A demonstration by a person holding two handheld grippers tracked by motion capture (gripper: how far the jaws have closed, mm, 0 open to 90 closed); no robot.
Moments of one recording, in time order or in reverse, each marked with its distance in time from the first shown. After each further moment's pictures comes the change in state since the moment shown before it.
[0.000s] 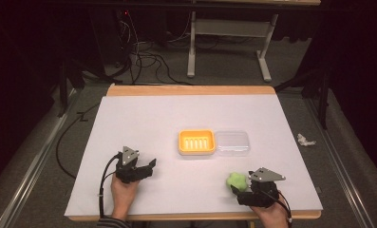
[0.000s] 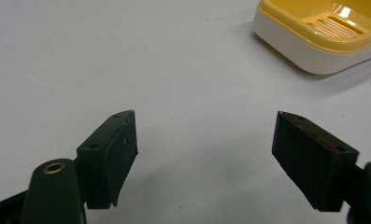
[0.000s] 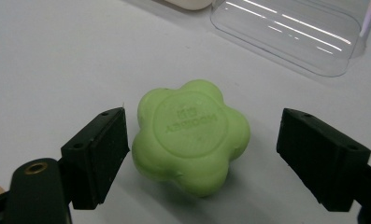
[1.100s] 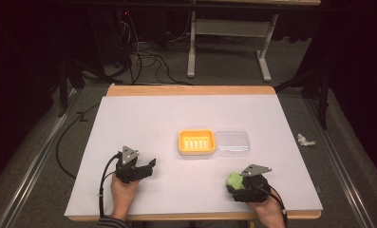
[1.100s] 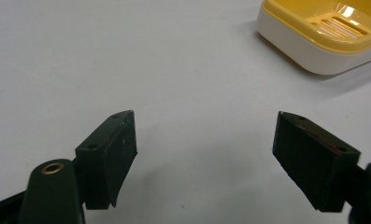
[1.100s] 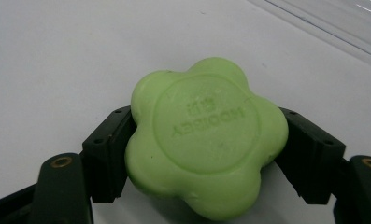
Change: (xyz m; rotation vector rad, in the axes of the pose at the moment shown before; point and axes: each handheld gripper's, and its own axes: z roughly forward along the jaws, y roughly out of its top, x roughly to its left) left arm 0.001 0.001 0.001 0.002 0.010 -0.007; right arm -0.002 0.004 0.030 0.133 0.058 -0.027
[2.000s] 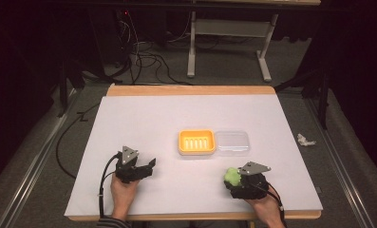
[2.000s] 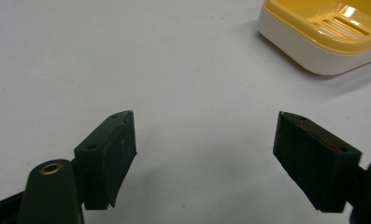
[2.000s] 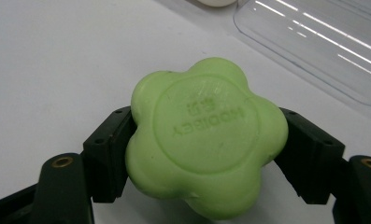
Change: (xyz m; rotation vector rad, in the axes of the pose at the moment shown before) left arm 0.001 0.000 0.000 0.004 0.003 0.001; right arm 0.001 0.010 0.000 -0.082 -0.012 -0.061
